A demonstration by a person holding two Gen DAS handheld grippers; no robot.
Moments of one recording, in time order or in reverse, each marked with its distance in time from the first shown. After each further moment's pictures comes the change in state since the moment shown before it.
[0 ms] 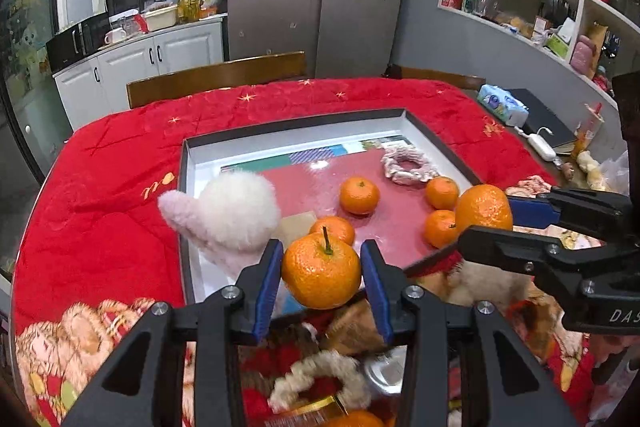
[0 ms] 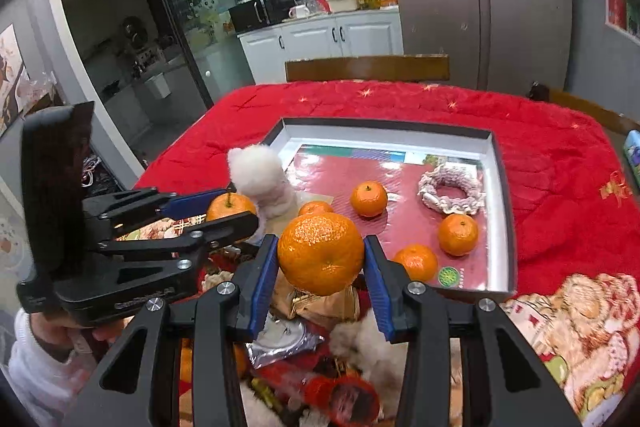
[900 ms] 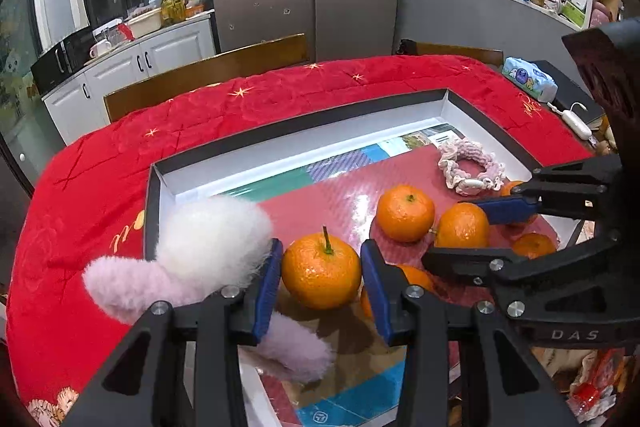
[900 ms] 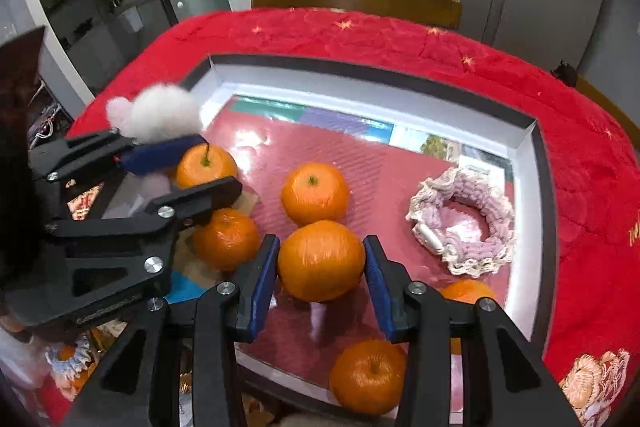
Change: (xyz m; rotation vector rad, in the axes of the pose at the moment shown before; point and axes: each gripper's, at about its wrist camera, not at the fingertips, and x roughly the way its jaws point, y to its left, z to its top) left arm 0.093 0.016 0.027 0.093 0.037 0.038; right arm 0.131 -0.043 0.033 -0.075 0.250 -0.101
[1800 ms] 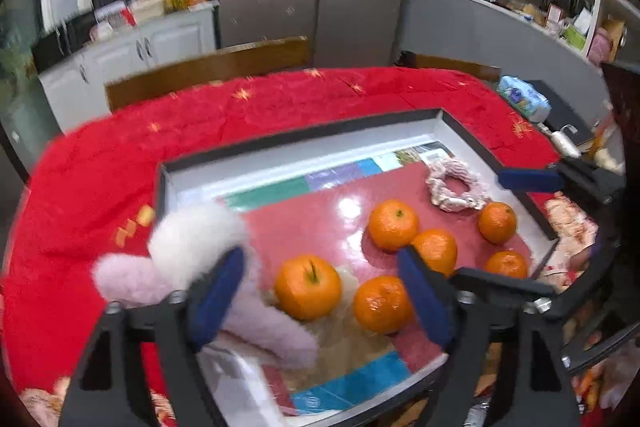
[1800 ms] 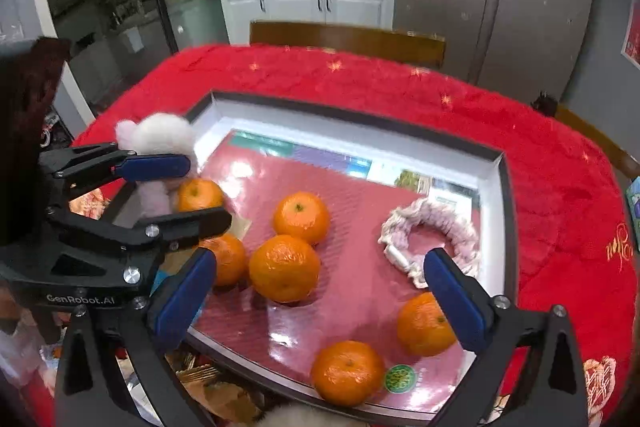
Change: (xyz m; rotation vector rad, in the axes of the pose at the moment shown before) left arm -0.021 0.006 0.011 -0.051 -0.007 -0.024; right arm -0.036 -0.004 -0.006 -0.034 -0.148 -0.046
